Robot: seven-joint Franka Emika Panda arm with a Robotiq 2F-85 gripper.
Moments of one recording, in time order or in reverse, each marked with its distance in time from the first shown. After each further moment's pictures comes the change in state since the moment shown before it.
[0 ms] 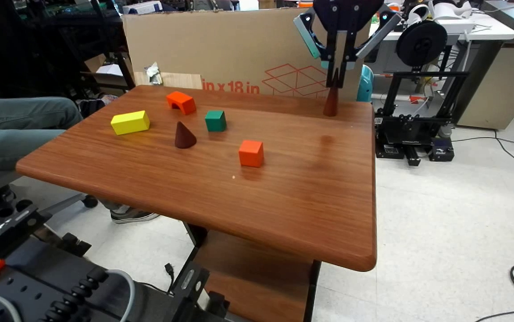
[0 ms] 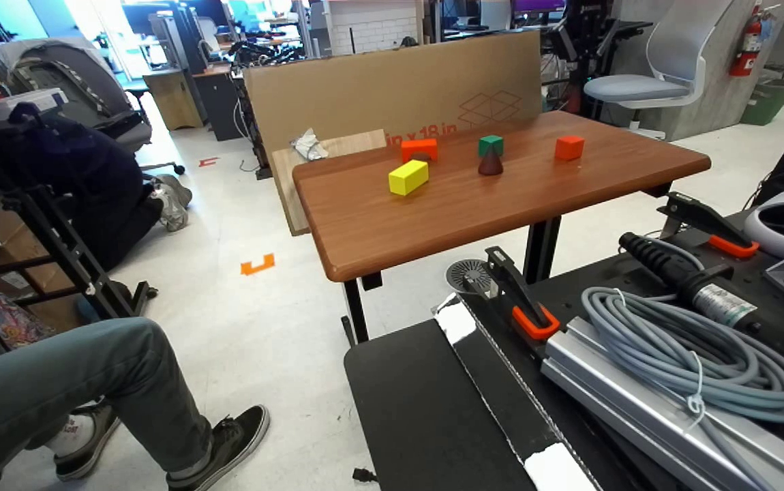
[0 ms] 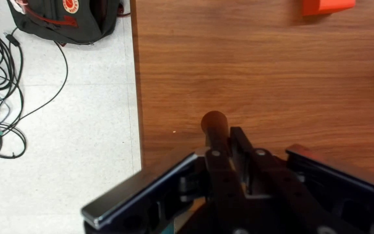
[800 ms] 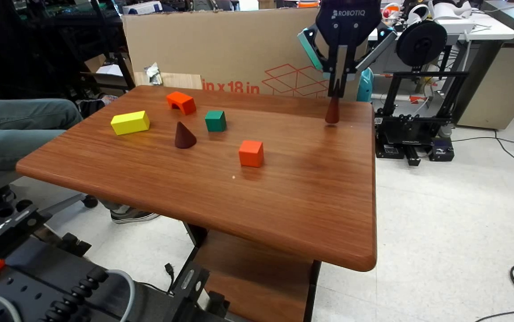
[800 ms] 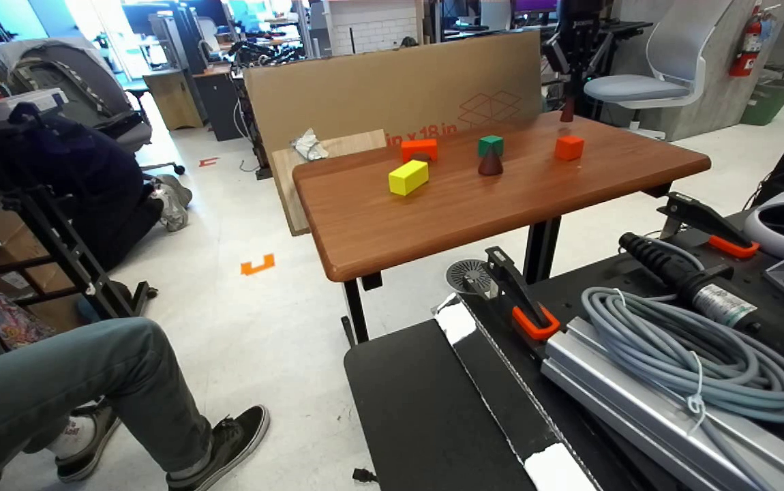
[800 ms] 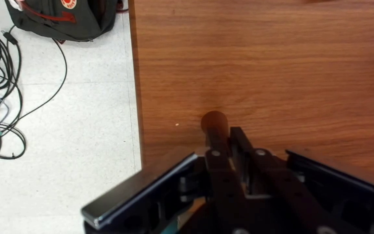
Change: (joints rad) arm -0.001 0.081 0.003 0.083 0.000 0.000 0.019
